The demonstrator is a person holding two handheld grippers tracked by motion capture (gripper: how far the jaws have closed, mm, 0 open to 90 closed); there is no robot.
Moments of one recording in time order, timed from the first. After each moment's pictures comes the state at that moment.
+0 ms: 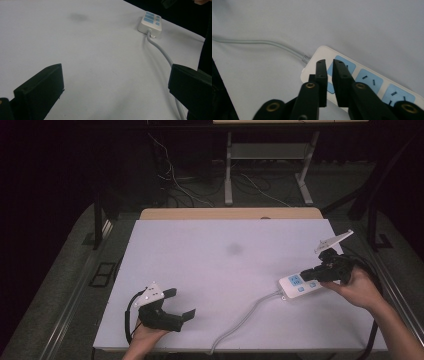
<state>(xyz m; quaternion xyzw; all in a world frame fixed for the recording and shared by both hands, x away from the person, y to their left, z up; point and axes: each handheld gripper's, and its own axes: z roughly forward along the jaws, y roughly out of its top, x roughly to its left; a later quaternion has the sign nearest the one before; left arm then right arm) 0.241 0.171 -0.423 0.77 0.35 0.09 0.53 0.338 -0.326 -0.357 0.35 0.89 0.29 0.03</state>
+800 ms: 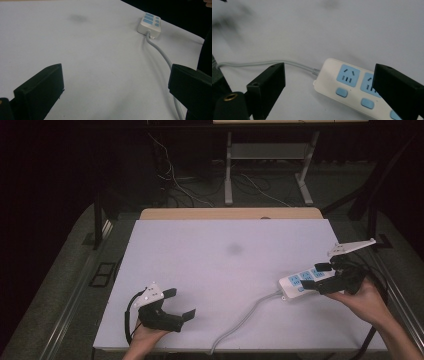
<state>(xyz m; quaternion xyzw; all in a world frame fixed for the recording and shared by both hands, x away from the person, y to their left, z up) 0.240 0.170 -0.423 0.76 0.35 0.10 0.53 0.300 -0.329 -0.341 0.40 0.84 0.37 0.07</state>
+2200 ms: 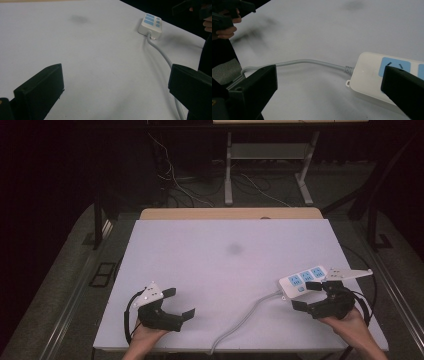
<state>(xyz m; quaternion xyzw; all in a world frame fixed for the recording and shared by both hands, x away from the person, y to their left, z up) 0.240 0.171 -0.422 0.76 0.35 0.10 0.53 0.259 -0.315 -0.391 0.40 0.79 0.46 0.04</state>
